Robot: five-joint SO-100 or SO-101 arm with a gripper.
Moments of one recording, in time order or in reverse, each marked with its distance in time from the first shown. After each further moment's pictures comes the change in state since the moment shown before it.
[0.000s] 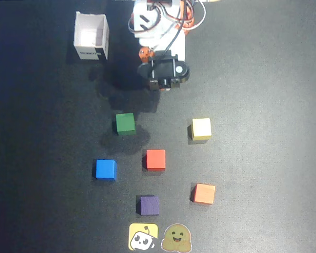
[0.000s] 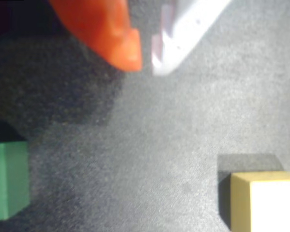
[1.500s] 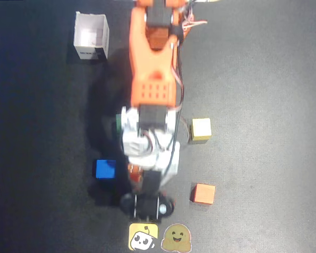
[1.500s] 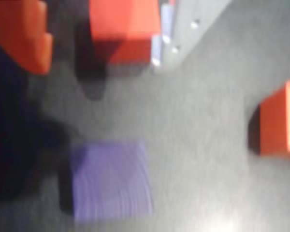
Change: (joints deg) arm 1.1 -107.3 -93.3 -2.1 6.6
